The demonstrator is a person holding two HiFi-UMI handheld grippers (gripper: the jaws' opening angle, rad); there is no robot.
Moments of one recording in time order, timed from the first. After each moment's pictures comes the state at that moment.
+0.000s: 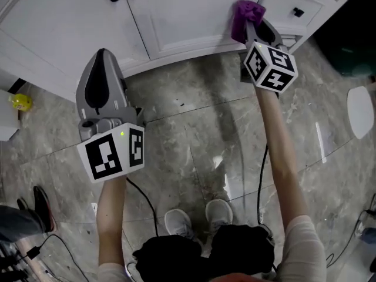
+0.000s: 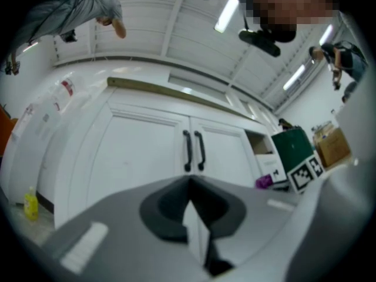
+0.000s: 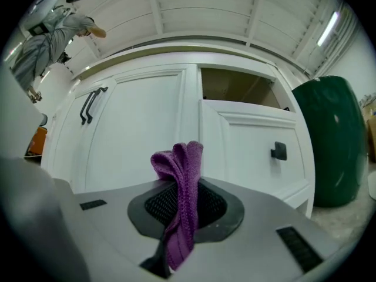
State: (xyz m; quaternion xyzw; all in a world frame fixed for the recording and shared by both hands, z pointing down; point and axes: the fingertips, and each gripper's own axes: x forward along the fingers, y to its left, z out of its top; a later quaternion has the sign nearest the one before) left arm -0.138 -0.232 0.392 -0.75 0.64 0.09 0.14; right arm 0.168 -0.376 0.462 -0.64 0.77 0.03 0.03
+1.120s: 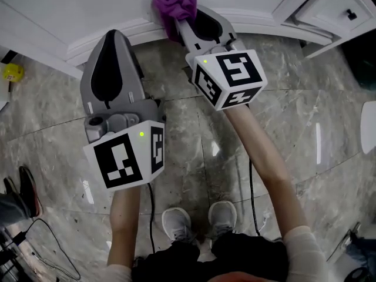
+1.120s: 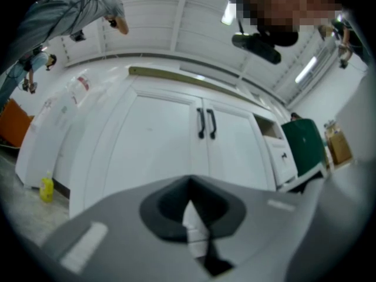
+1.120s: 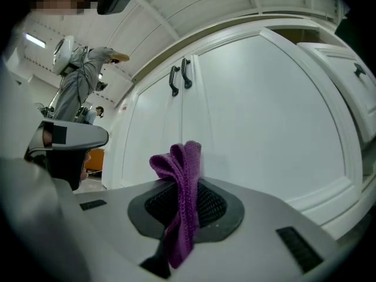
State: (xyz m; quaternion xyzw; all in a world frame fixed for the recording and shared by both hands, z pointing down) left arm -0.160 -0.235 0.475 -0.72 0.68 0.09 0.10; right arm -0.077 -0.332 0.535 -0.42 0.91 0.01 0.06
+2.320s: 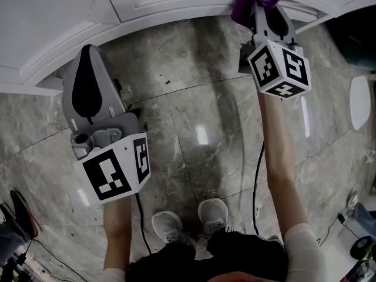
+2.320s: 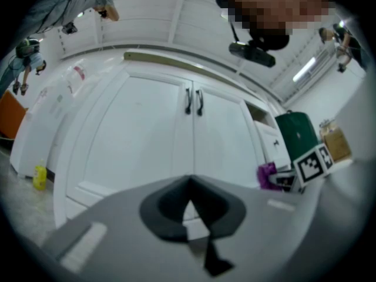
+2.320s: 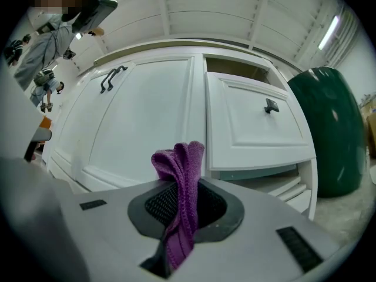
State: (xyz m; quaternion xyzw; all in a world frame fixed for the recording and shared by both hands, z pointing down) left arm -0.125 -0.257 0.533 -0.74 0.67 0.07 0.08; right arm 0.162 -0.376 0.558 -0.64 0.77 0.06 0.03
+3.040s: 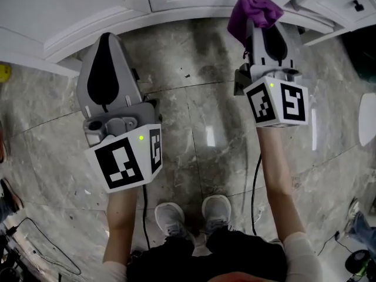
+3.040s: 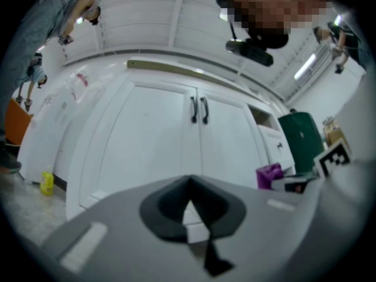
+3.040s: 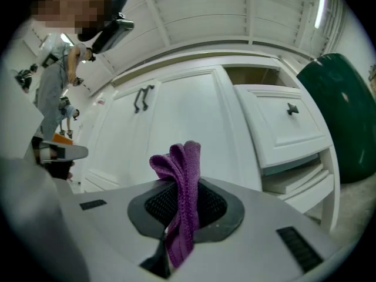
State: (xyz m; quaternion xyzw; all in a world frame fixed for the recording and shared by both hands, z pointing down) left arm -0.139 -0.241 0.519 -0.72 0.68 0.07 0.09; right arm 0.085 -0.313 0.548 -0.57 0.82 0.04 0.08
